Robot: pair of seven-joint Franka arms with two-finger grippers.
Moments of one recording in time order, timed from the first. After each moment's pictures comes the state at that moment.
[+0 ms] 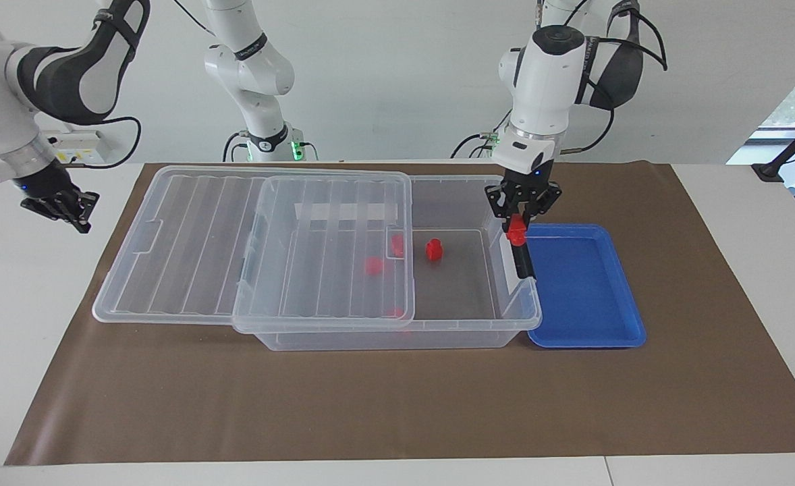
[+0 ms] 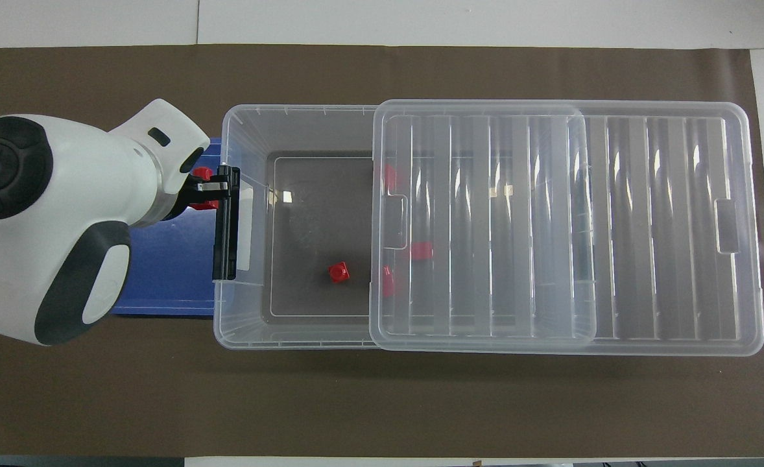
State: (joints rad) left arm -0.29 -0.02 -0.05 -1.89 0.05 2.03 -0.35; right arm -0.35 0.04 -0.02 -1.91 -0.02 2.00 -0.39
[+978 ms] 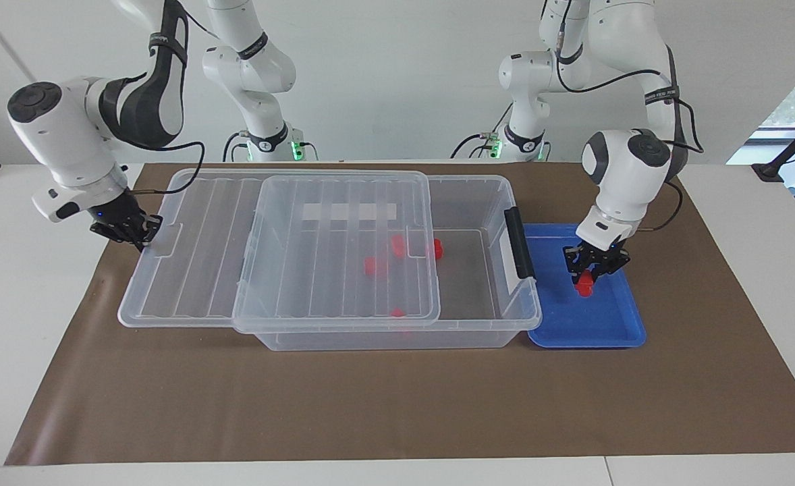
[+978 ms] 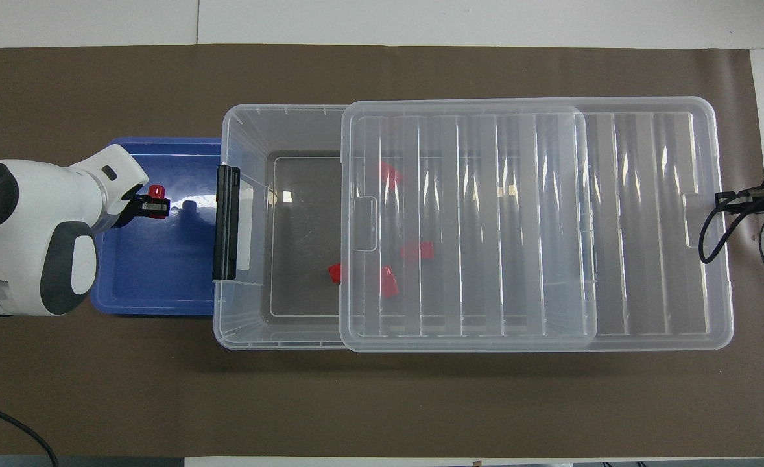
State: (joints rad) left arm -0.05 0.10 -0.05 -2.19 0.02 2.44 0.05; right arm -0.18 0.03 -0.02 -1.97 -0.02 2.03 -0.19
